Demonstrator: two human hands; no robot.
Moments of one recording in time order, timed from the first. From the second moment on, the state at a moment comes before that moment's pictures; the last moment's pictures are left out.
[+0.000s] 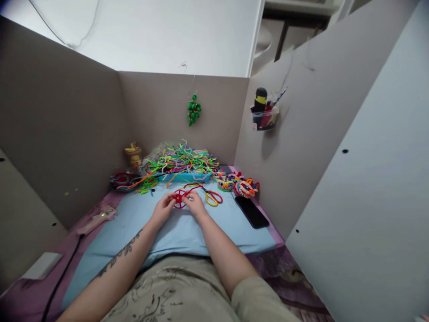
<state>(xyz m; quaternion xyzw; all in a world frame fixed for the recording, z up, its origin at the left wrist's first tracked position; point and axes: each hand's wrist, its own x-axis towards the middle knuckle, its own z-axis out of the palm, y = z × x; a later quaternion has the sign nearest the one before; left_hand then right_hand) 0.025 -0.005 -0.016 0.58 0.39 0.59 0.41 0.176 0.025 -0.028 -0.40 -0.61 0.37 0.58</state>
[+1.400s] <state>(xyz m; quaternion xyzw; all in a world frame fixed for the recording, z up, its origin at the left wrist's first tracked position) 0.032 -0.022 -0.010 0.65 0.43 0.55 0.29 0.167 0.022 -0.030 -0.38 -0.54 0.44 0.61</state>
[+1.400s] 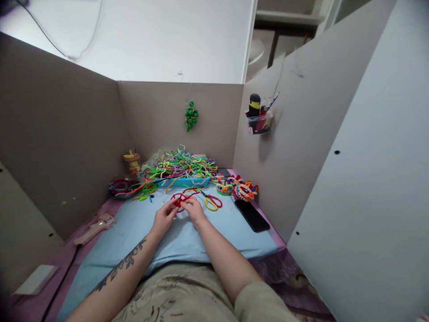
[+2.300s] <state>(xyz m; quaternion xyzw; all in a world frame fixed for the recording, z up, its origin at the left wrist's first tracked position) 0.025 -0.020 -0.006 0.61 0.49 0.52 0.34 0.172 0.029 -0.036 -0.38 -0.55 0.43 0.60</state>
